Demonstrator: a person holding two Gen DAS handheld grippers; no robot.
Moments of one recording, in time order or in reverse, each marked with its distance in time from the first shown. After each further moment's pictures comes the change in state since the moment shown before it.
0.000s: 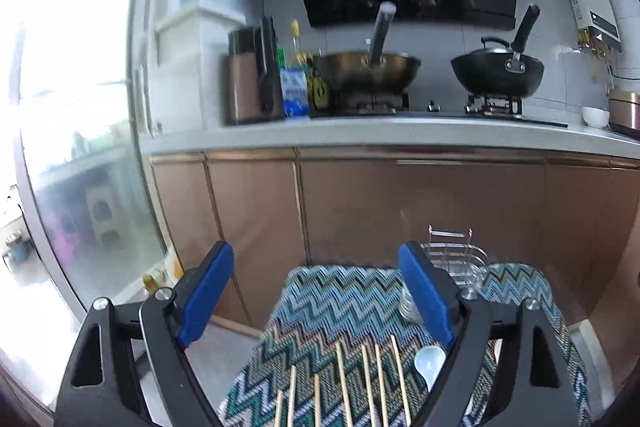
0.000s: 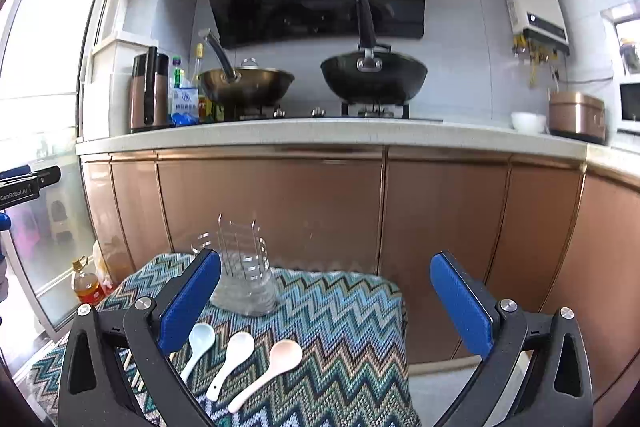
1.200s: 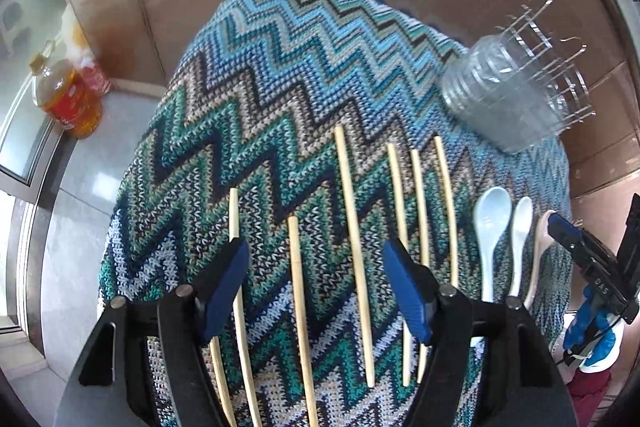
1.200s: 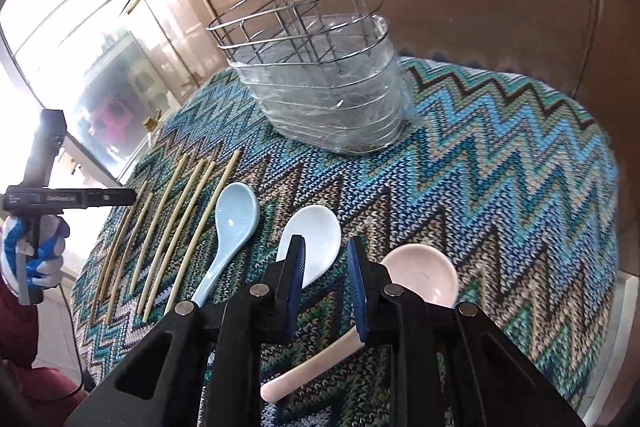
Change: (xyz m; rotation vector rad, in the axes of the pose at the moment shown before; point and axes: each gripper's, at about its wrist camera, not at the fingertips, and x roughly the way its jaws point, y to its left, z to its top) left arm 0.223 0.038 -0.168 -0.182 0.943 -0.260; right arm 0.243 0.063 -0.117 -0.014 0.766 0.491
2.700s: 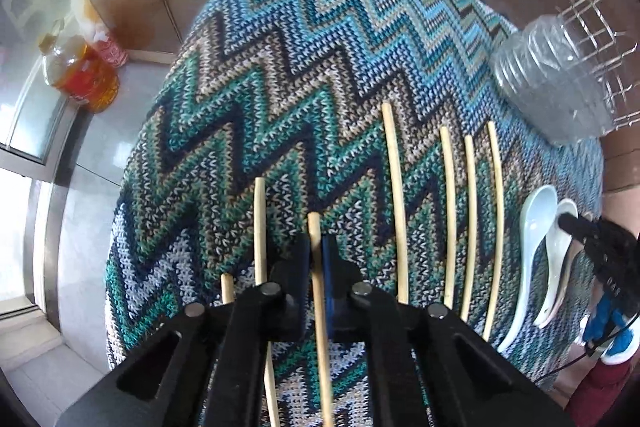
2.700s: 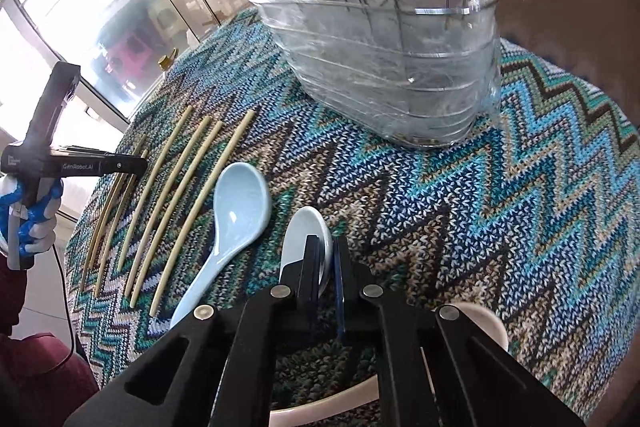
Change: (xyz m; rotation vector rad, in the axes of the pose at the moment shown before) left arm 0.026 0.020 0.012 -0.049 0.150 0.103; right arm 0.056 0.028 0.023 -0.131 0.162 0.023
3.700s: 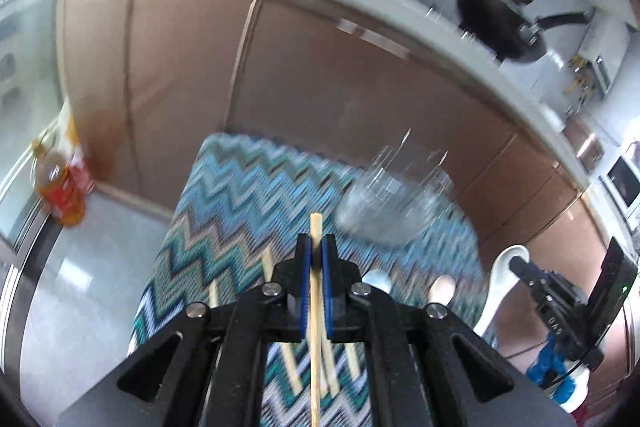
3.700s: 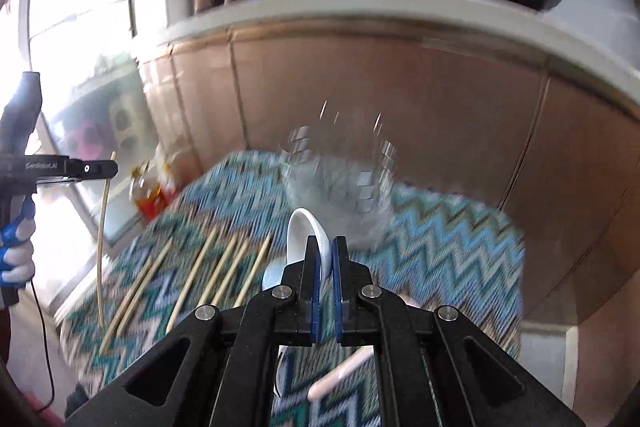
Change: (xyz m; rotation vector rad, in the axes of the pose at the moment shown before) left arm -0.195 -0.035 -0.041 0.102 -0.571 -0.273; right arm -0.182 0.076 -0.032 0.048 -0.546 -0.316
